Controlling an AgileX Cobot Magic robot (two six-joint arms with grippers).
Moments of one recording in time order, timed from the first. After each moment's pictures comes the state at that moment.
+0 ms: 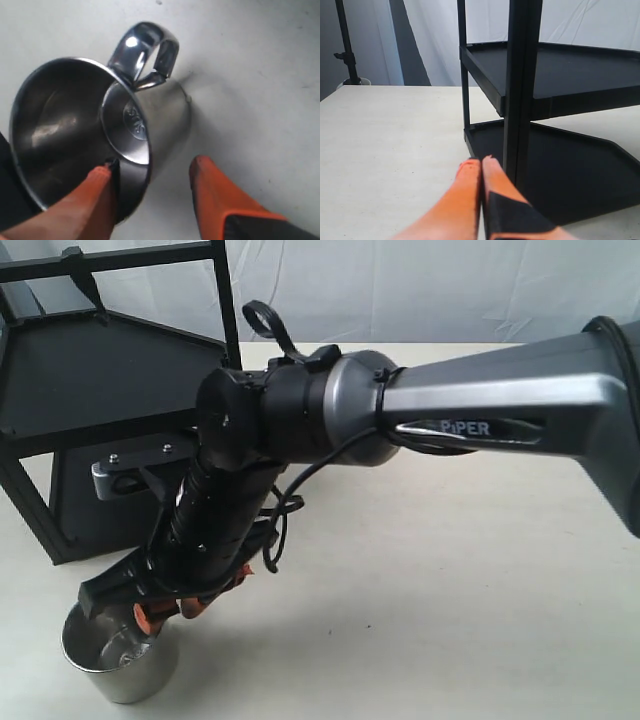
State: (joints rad) left arm 0.02 0.01 0.00 0.00 0.23 -0.02; right arm 0.97 2.08 -1.47 0.53 0.82 -0.08
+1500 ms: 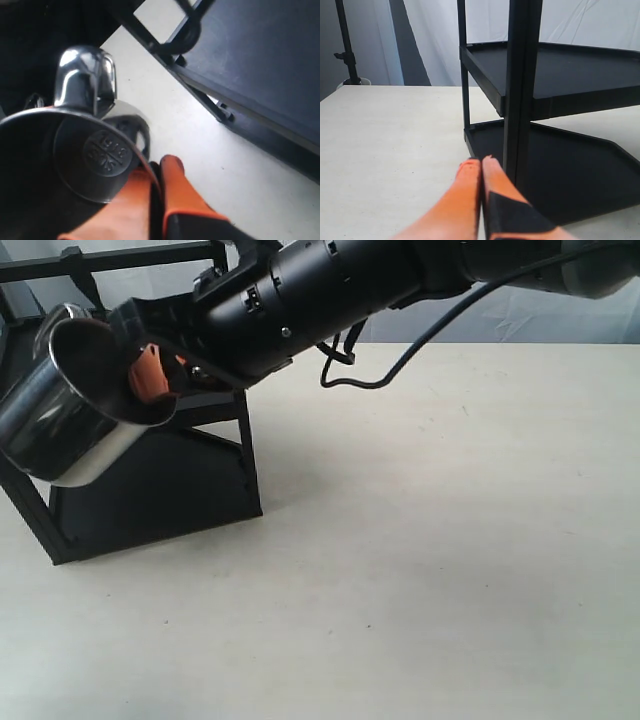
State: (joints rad) left arm 0.02 0.01 0.00 0.00 0.23 -0.02; right arm 0.69 1.81 -1.48 1.09 0.86 -0.67
